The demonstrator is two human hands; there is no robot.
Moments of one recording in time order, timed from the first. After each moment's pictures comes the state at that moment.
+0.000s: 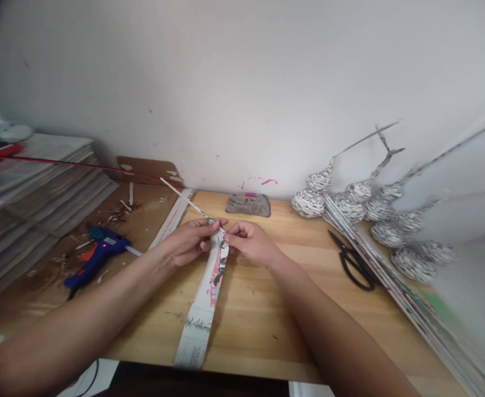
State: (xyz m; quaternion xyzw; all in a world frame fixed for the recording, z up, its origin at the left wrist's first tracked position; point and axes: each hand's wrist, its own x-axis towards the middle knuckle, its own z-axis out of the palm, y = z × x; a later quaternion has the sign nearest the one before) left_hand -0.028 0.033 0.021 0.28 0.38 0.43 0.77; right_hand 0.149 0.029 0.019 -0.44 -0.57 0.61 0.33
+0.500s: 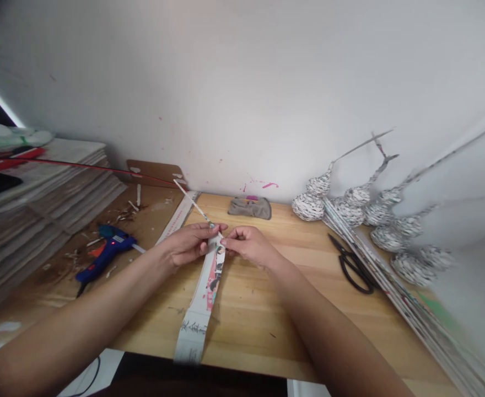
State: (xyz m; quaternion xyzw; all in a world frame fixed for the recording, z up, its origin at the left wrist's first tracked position) left_hand -0.036 0.032 0.018 0.26 0.40 0.38 0.79; right_hand 0.146 0.025 0.021 -0.46 -0.57 0.61 0.29
